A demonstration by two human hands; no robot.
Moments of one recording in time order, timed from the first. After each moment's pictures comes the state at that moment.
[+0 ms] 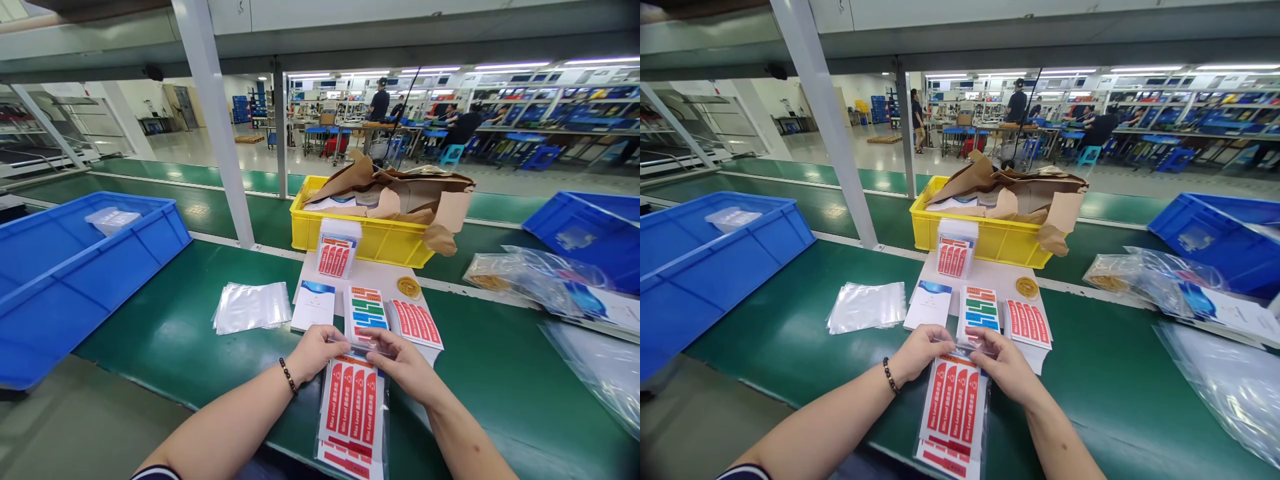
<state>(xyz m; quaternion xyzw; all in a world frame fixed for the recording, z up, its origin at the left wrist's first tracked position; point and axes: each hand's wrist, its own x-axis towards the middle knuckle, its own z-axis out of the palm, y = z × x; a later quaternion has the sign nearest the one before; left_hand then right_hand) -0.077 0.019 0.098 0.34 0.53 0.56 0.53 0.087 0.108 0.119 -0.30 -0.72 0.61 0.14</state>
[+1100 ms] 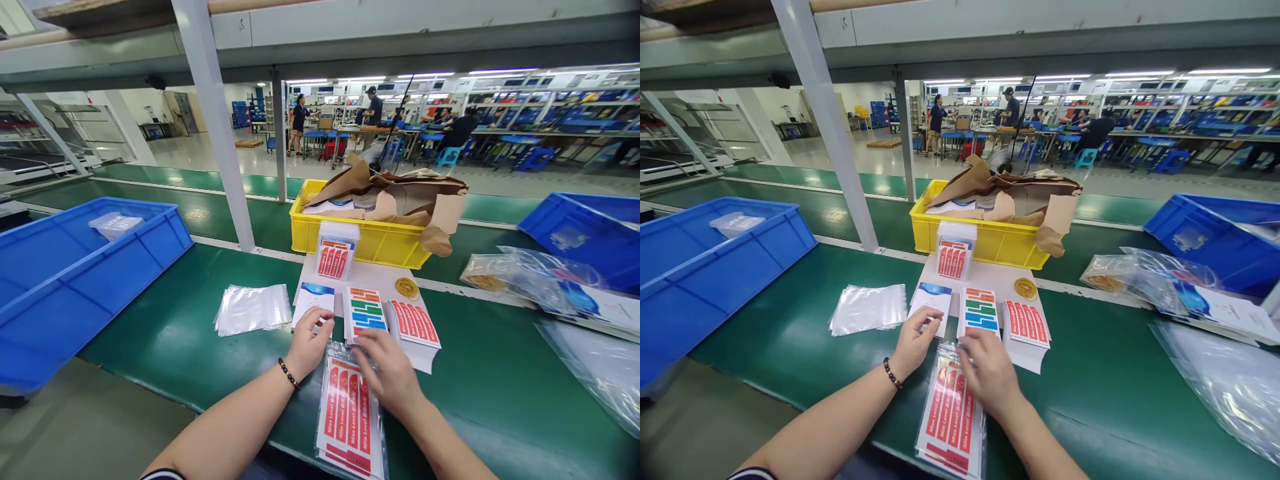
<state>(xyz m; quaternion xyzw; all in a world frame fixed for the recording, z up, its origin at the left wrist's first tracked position) -0.090 0.016 0.107 0.48 0.60 0.61 0.20 0.073 0.083 0.106 -0.20 -0.92 0.11 0.31</state>
